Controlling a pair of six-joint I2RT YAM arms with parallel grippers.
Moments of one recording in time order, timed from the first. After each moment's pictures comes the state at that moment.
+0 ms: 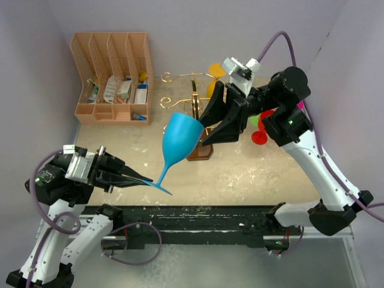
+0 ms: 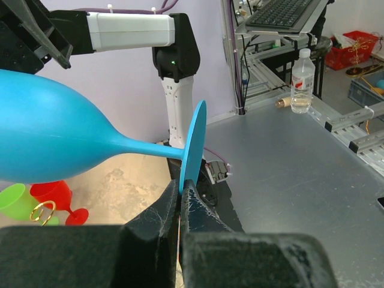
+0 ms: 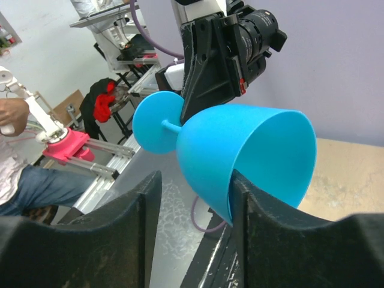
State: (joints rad) left arm -0.33 0.65 0.95 0.82 1.41 -0.91; right arm 0.64 1.31 1.66 0.07 -1.33 0.63
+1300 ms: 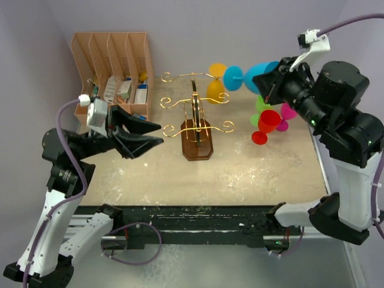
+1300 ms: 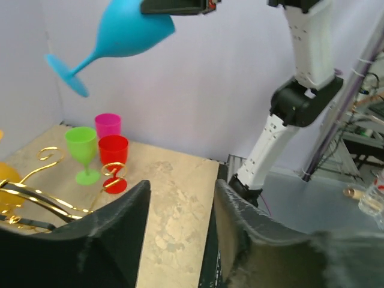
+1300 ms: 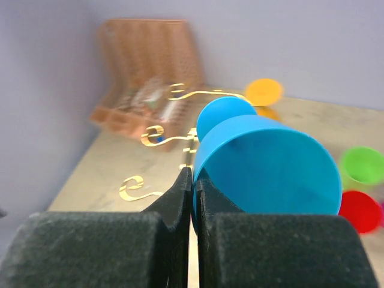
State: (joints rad) left arm -0.33 0.73 1.06 0.13 0.97 -0.53; right arm 0.63 1.29 2.22 -1.02 0.11 0.27
